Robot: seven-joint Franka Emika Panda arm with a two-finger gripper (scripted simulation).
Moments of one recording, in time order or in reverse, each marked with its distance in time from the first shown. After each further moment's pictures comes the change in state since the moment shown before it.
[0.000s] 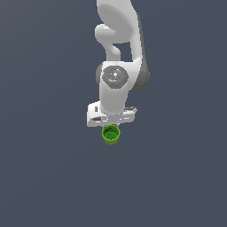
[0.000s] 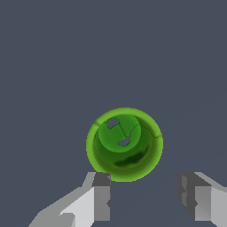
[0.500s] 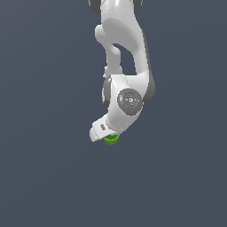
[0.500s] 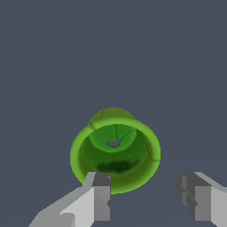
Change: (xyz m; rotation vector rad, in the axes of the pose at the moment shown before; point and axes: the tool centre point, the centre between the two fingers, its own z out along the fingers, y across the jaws) arm 0.022 0.003 0.022 -0.088 -0.172 -0.332
